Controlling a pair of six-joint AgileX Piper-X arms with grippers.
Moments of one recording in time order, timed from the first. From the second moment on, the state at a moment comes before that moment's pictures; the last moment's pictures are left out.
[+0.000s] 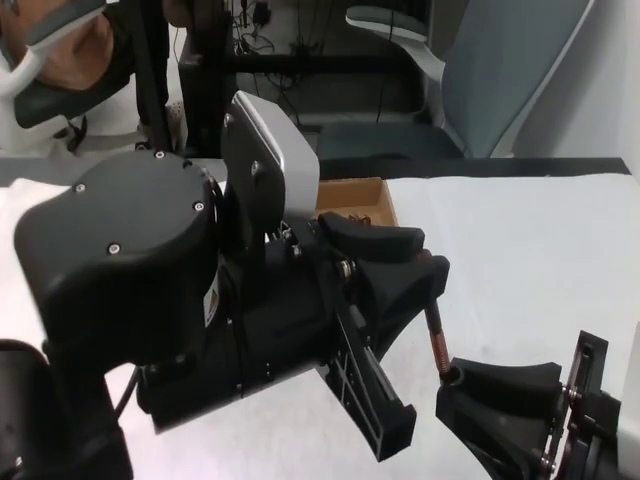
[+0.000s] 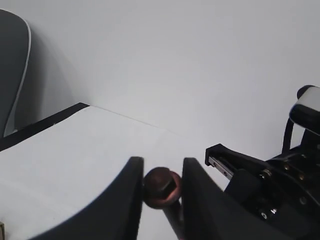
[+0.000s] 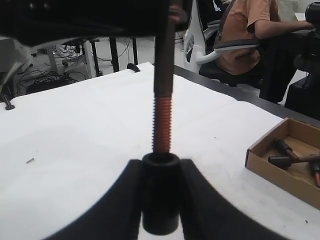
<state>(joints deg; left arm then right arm) -51.7 59.6 -33.5 -16.3 15.7 -4.5 49.0 30.5 -12.4 -5.3 -2.8 -0.4</state>
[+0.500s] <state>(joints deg) -53.9 59.6 -33.5 -15.2 15.9 -5.9 49.1 30.9 -12.4 -6.3 -4.2 2.2</state>
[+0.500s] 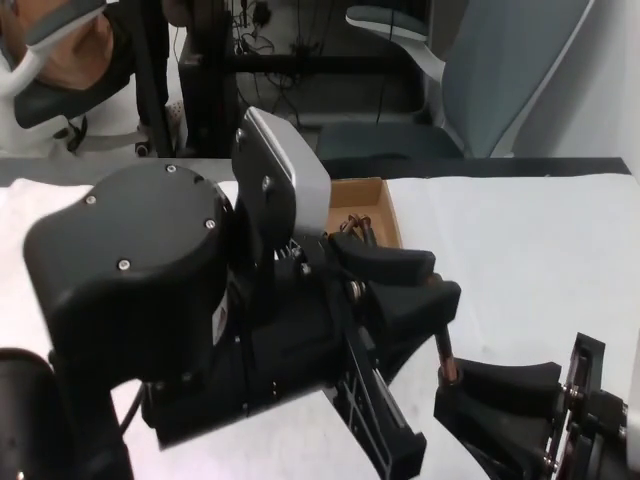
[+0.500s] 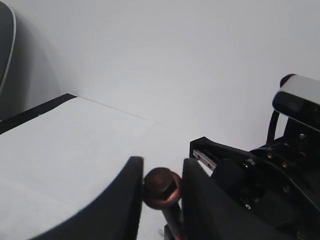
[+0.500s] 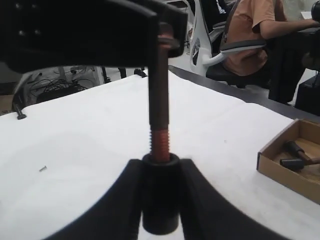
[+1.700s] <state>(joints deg) -52.1 30.1 -33.5 7.5 -7.0 2.1 43.0 62.5 -30.8 -4.2 6.8 6.1</state>
